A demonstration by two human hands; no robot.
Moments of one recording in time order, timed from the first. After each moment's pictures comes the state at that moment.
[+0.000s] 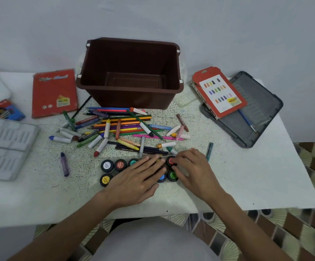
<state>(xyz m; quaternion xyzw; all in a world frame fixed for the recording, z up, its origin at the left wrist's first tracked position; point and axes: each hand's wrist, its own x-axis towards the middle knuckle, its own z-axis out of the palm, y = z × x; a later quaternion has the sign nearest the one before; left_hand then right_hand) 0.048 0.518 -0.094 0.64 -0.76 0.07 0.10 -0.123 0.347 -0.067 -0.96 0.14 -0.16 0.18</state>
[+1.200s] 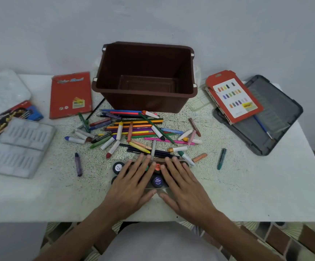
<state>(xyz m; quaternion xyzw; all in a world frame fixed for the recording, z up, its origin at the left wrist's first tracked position) 0.052 0.554 -0.094 0.77 -0.64 0.05 0.04 -0.114 0.402 -0.086 -0.99 0.08 -0.08 0.04</state>
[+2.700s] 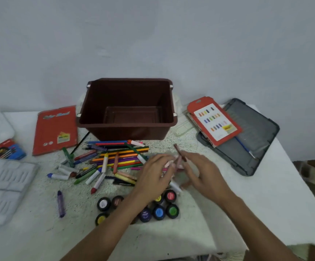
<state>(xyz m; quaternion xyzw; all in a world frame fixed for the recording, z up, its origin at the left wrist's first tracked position) 0.053 0.410 -0.046 0.76 -0.50 -0.17 0.39 -0.093 0.289 -0.028 -0.92 0.23 -0.19 0.28</state>
